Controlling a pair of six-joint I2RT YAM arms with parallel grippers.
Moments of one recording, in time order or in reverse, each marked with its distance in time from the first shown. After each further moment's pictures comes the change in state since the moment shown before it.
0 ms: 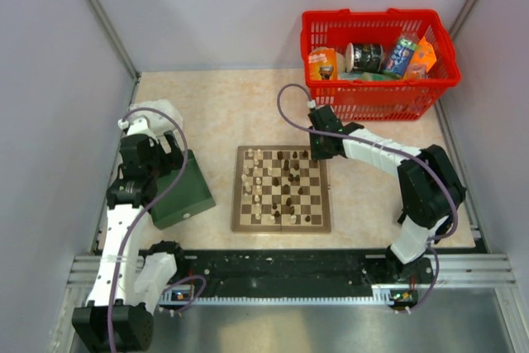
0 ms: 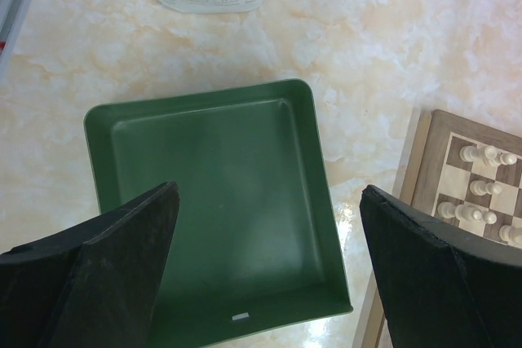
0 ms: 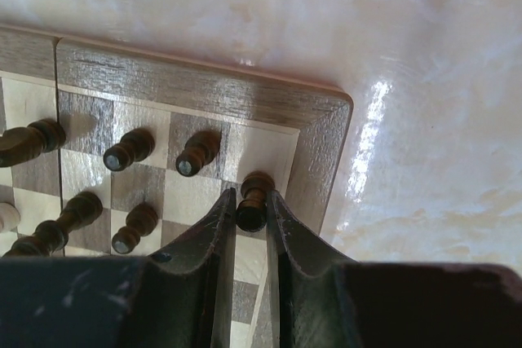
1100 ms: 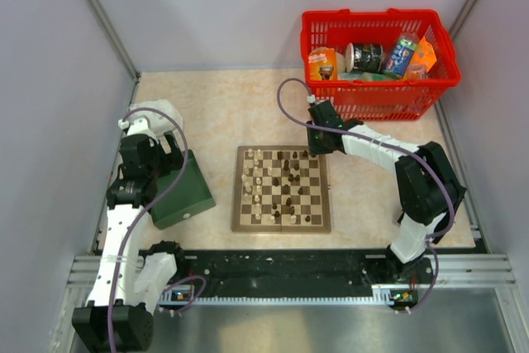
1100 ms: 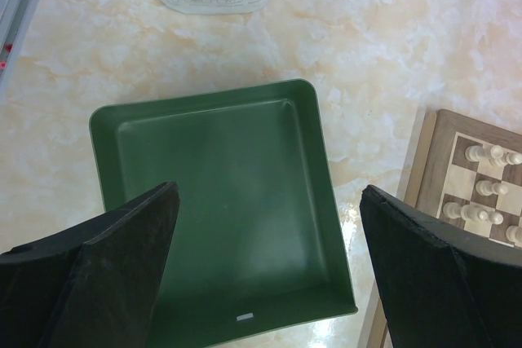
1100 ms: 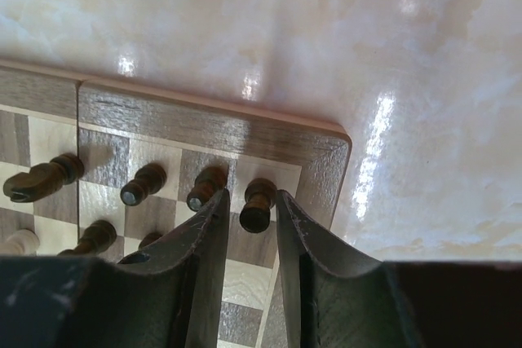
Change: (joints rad) left arm 0.000 0.000 0.000 0.000 -0.006 0.012; right arm -0.019 0.042 0.041 0.031 -0.016 -0.013
